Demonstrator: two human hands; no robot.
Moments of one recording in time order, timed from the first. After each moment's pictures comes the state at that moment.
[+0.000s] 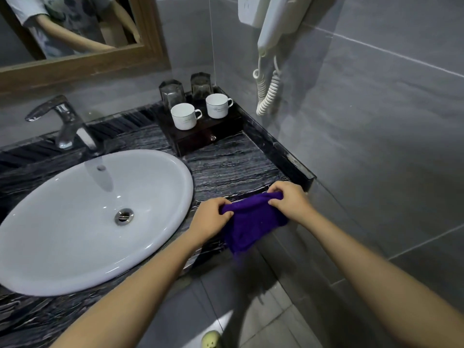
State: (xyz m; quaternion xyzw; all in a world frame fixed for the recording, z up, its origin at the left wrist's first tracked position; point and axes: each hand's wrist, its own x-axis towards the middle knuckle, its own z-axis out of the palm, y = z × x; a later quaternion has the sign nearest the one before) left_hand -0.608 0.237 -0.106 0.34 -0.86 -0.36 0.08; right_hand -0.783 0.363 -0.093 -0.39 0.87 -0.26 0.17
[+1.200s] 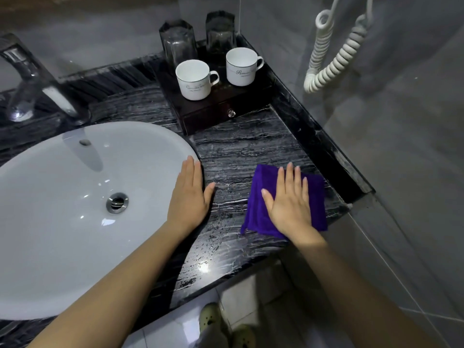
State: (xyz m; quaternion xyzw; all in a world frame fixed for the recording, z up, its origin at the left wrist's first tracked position) left_hand -0.609 0.128 -0.183 0.39 -0.90 -0.17 0.10; right_hand -0.775 0.278 -0.179 -0.41 0.91 -0.05 0.09
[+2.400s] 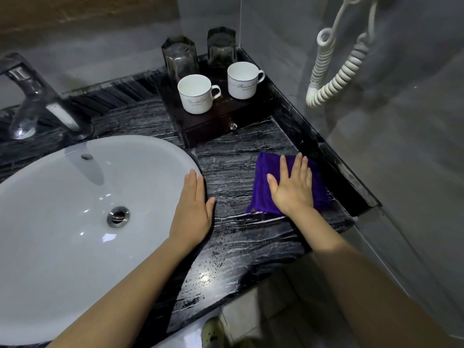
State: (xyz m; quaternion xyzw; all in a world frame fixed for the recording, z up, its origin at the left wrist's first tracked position) left_hand -0.609 0.129 -0.184 0.39 -0.89 -0.20 0.12; right_hand -0.822 0.229 -0.180 -0.37 0.92 -0.05 0.11
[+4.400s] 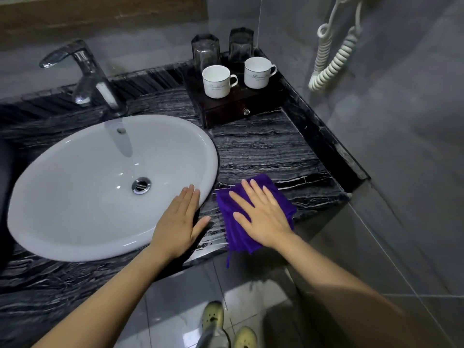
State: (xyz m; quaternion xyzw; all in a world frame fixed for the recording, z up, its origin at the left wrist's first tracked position) left_hand -0.501 0.198 -0.164 0.36 -0.93 -0.11 0.01; right_hand -0.706 0.303 -0.189 -0.64 0.76 -0.07 0.08
